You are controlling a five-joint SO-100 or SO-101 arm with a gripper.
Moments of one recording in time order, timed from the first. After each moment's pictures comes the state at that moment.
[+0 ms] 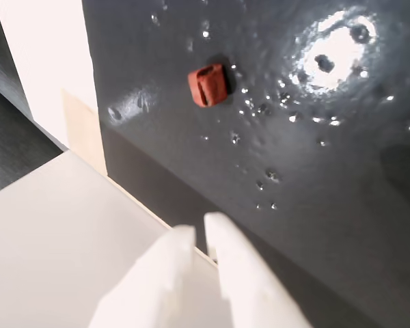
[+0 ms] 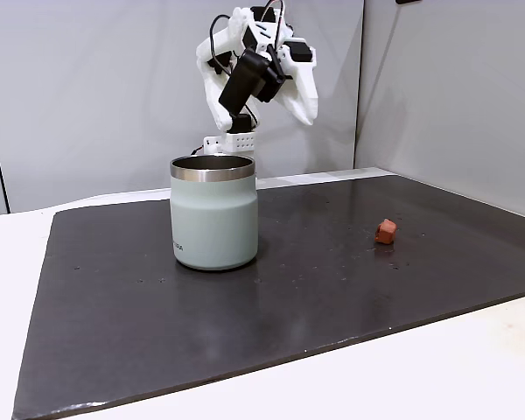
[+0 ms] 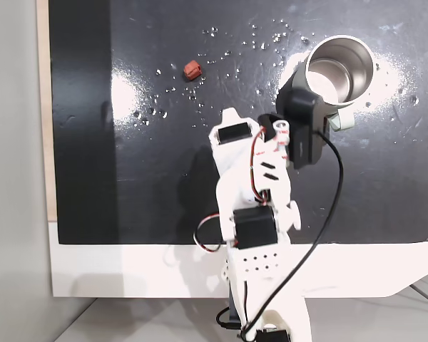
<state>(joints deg) -9.0 133.9 116.4 58.2 -3.8</state>
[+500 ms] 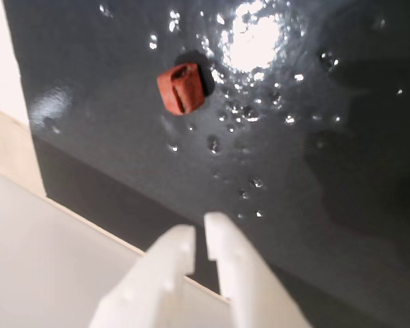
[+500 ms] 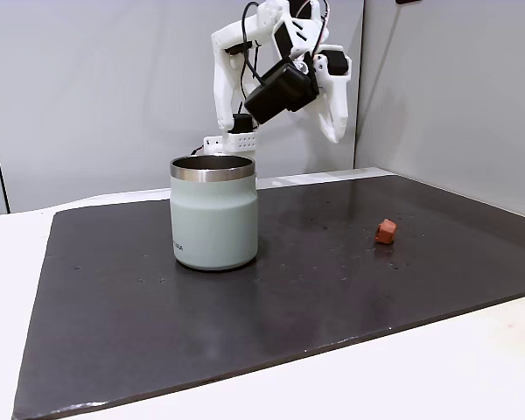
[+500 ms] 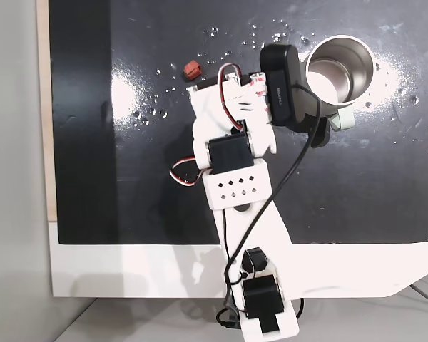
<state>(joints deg) -12.8 104.0 90.2 67.1 -4.5</state>
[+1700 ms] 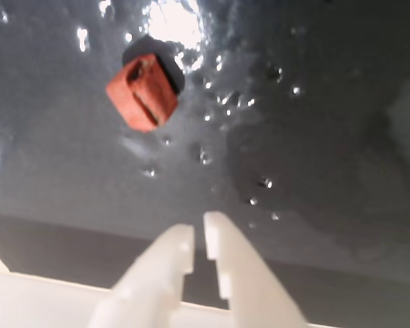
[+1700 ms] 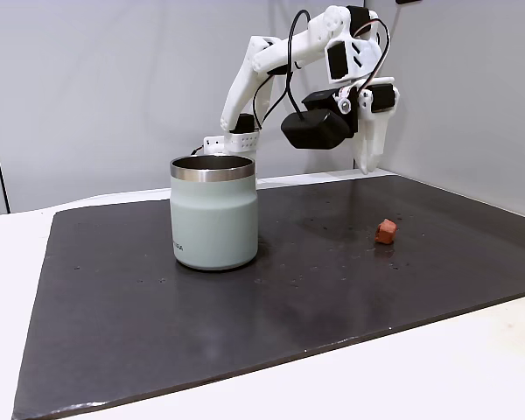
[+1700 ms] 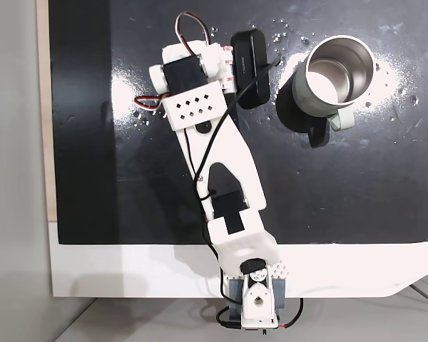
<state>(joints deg) -16.9 62.0 40.7 90.4 8.6</state>
